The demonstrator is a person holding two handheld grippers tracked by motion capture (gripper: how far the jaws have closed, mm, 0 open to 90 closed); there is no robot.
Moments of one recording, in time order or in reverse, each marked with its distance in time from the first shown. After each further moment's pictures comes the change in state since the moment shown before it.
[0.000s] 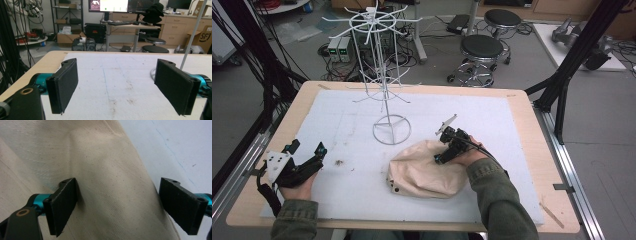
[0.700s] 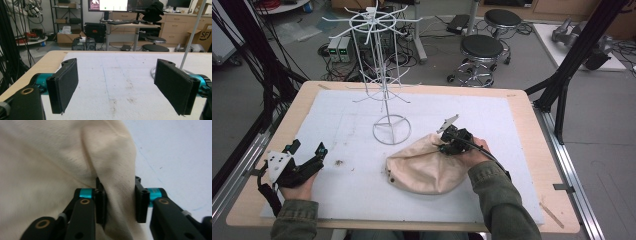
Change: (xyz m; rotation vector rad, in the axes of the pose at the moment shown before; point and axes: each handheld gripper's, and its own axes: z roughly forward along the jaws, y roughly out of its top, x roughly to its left) left arm -0.001 0.000 0.000 0.002 -0.002 0.007; right arm 0.011 0.003 -0.021 -0.033 -0.174 -0.040
